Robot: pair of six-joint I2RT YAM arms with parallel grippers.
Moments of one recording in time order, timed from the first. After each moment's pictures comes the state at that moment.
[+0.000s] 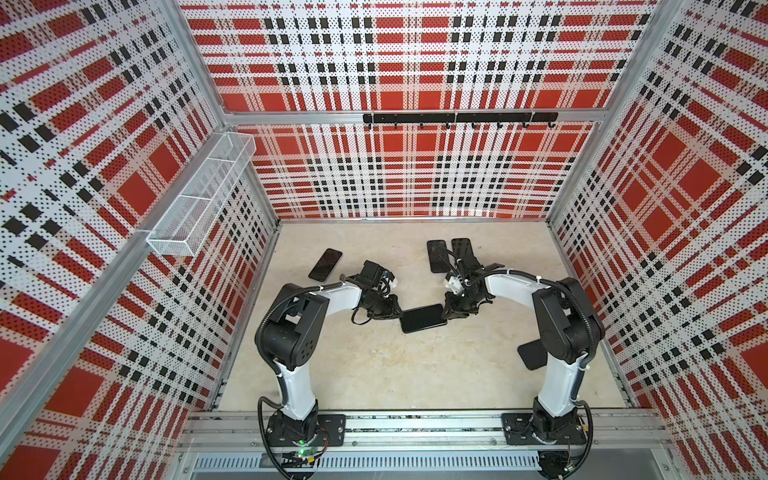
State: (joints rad) left arm -0.44 1.87 1.03 -0.32 0.54 -0.34; right arm 0.43 1.91 1.21 -0.67 -0.42 0.32
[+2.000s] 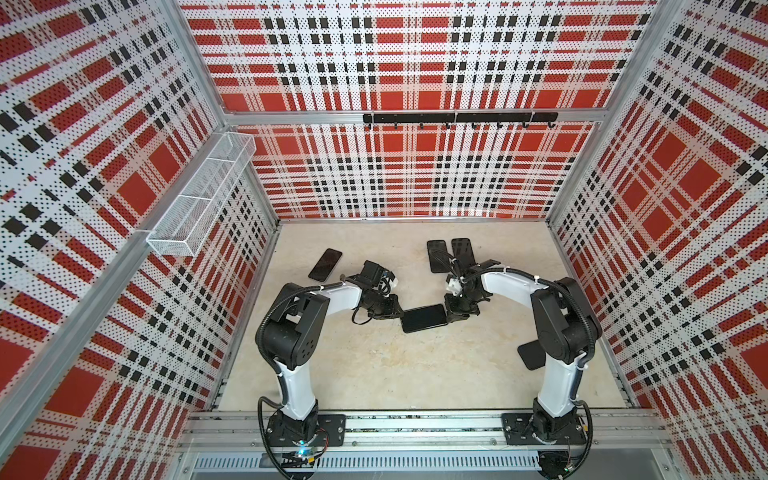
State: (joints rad) left arm -0.43 1.87 1.03 -0.31 0.55 -0.34; right arm 0.47 1.96 1.25 -0.80 -0.34 0.34
